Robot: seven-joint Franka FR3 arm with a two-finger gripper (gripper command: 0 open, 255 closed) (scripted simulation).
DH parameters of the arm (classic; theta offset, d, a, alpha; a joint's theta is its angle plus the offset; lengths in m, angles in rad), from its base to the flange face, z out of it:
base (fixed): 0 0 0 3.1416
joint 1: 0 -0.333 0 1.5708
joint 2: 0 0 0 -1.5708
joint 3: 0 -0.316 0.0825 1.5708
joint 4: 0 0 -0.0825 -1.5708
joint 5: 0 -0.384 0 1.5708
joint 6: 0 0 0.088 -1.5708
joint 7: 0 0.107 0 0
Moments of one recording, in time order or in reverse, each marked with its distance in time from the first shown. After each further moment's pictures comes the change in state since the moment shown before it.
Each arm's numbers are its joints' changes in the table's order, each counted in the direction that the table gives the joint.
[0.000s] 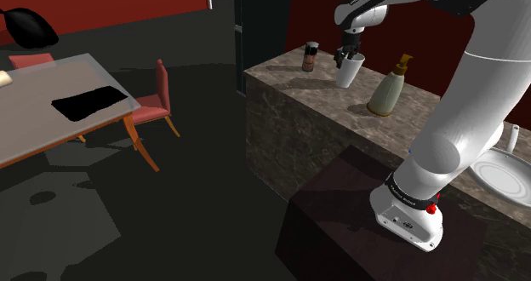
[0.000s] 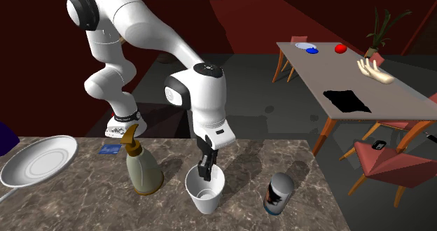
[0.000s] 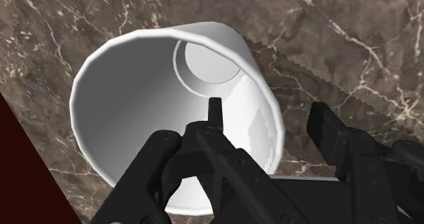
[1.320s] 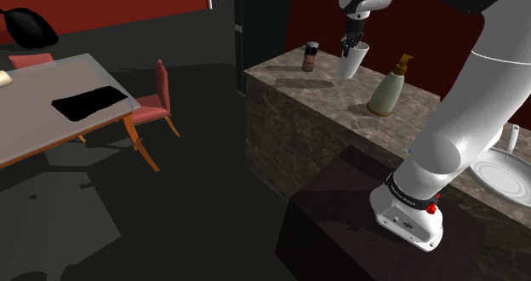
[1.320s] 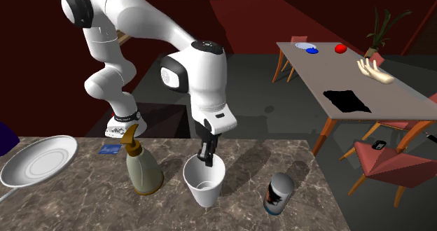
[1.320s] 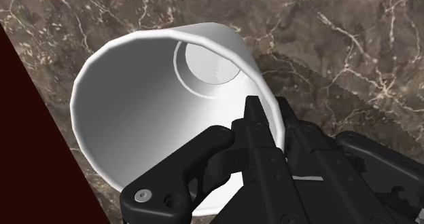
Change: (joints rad) arm -0.007 -0.057 0.005 -0.072 0.021 0.125 0.003
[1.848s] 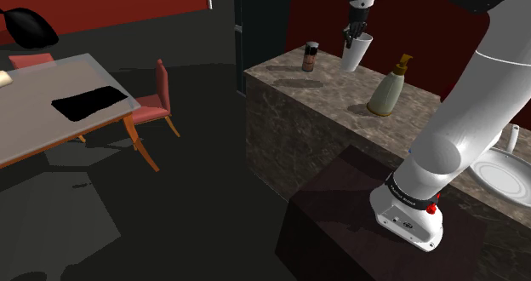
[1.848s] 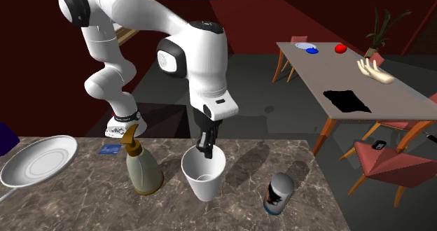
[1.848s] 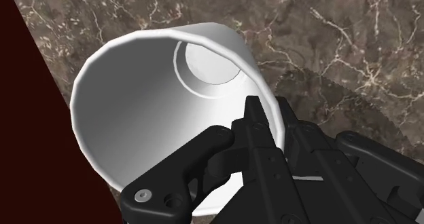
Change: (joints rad) arm -0.004 -0.030 0.001 -0.068 0.010 0.097 -0.001
